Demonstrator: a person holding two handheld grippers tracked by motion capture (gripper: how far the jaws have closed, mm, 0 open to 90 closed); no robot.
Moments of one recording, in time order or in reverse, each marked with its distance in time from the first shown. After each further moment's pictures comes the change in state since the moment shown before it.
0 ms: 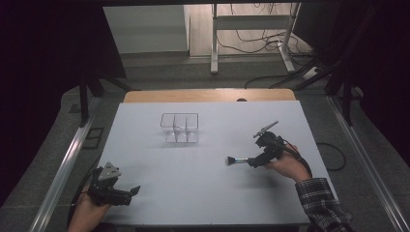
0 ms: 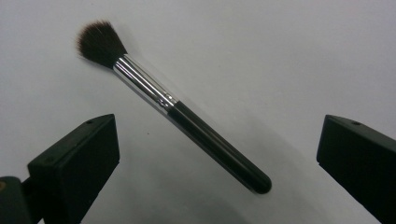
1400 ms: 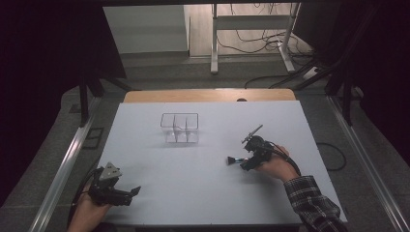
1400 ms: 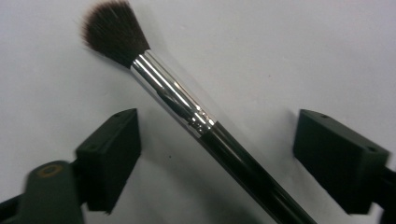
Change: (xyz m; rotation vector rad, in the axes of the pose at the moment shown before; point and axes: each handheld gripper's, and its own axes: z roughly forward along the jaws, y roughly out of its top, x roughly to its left) left arm 0.000 0.000 0.002 0.014 -0.003 0.007; right arm 0.017 0.011 0.030 0.096 0.012 -0.088
